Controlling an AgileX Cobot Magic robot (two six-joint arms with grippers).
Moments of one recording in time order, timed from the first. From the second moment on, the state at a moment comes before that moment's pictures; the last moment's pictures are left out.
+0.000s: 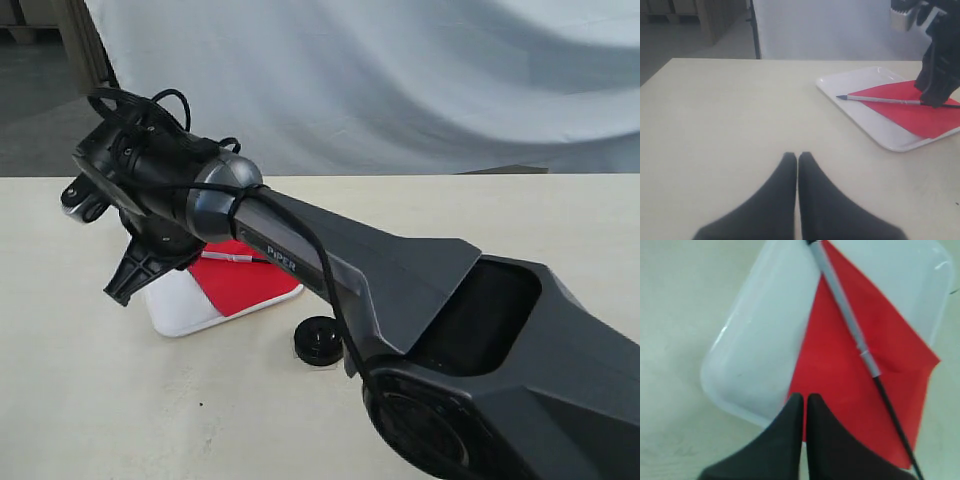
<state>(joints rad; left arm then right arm) -0.02 0.00 0.00 0.05 0.35 -0.07 0.93 2.55 -2.50 -0.36 1.21 0.00</state>
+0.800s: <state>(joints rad) -0.02 0.00 0.00 0.05 0.35 -0.07 0.60 1.78 -1.40 -0.18 0.96 0.09</state>
